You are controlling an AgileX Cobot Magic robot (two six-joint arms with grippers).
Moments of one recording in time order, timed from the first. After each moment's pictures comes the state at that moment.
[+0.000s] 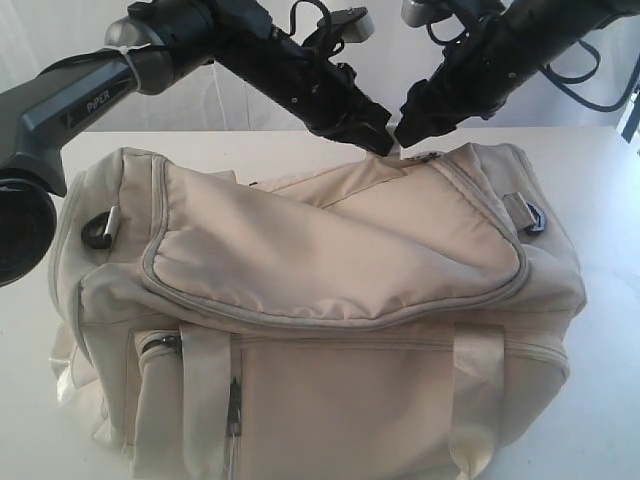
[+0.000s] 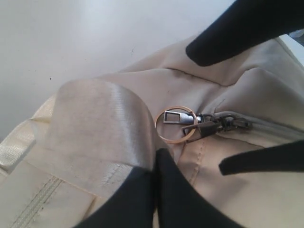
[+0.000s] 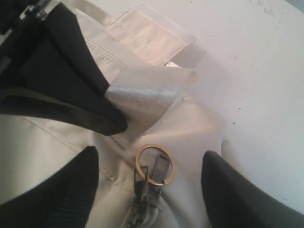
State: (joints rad) left arm -0.39 2.38 -2.41 -0.74 1.12 0.60; right arm 0.05 1.89 -1.68 0.42 0.93 -0.67
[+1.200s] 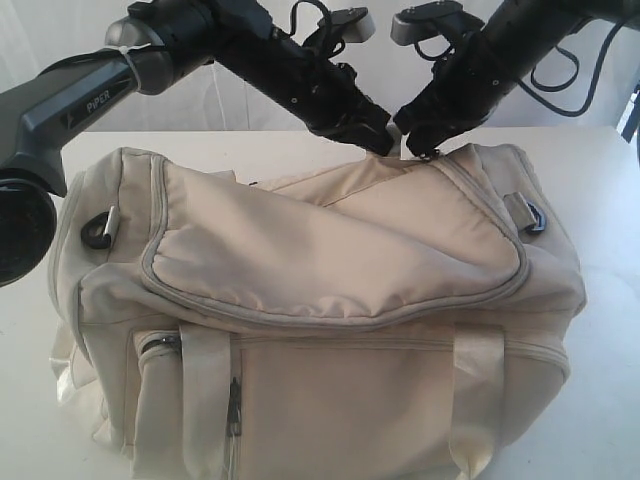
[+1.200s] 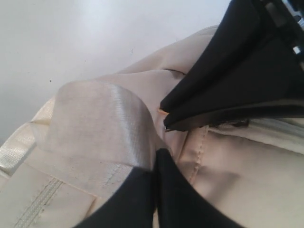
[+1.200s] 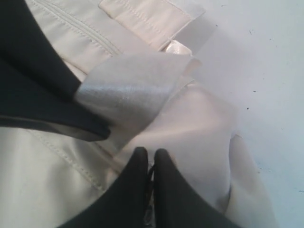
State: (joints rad) left arm -0.39 2.38 -2.41 -0.74 1.12 0.62; right arm 0.05 2.02 -1.83 0.37 1.06 -0.60
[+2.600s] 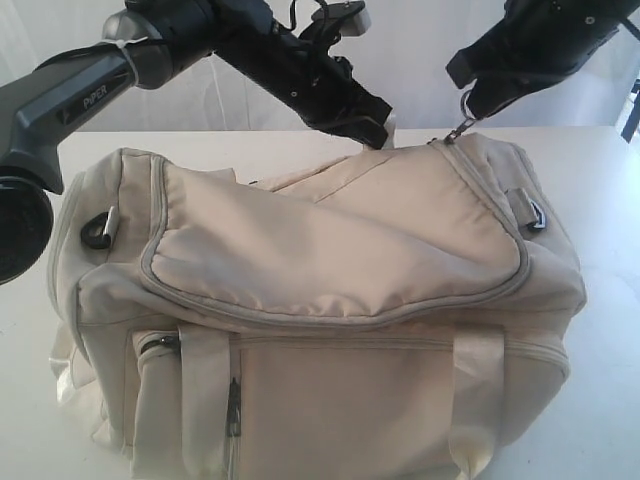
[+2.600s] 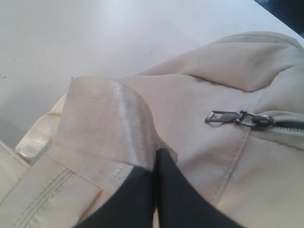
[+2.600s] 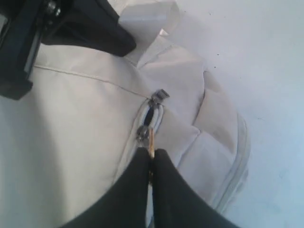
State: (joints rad) left arm -0.39 2.37 -2.41 -0.67 1.09 0.53; right arm 0.05 1.67 -1.64 0.25 1.12 -0.41
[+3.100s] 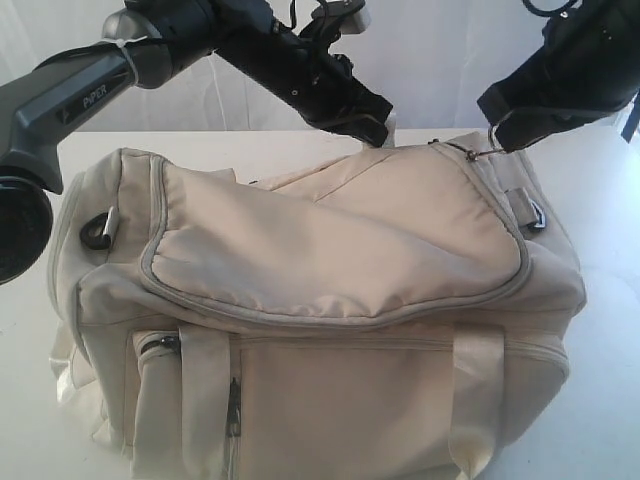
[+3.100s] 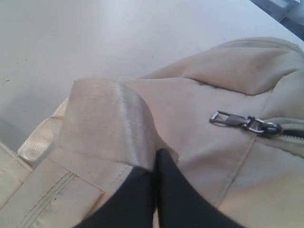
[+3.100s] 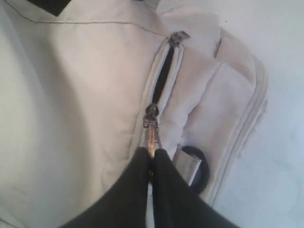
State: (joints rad) left arm -0.39 2.37 -2.41 -0.66 1.08 0.52; right arm 0.05 1.46 -1.40 0.24 1.09 -0.38
